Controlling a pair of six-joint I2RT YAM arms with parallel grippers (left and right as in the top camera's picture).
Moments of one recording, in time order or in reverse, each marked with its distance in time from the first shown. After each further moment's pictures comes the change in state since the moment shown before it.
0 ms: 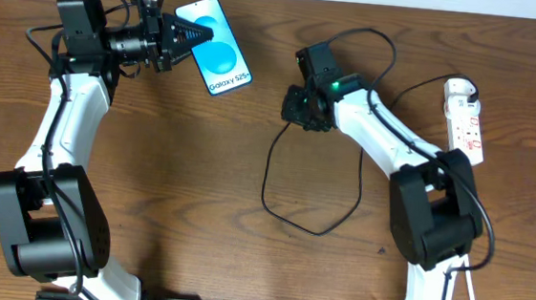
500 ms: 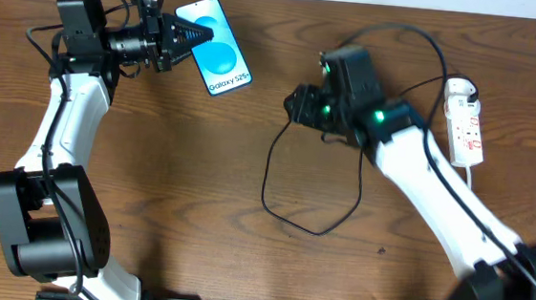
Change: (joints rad) left arm 0.000 0.000 0.000 0.000 0.003 0.000; right arm 0.013 -0.378 -0.125 -0.001 -0.064 -0.043
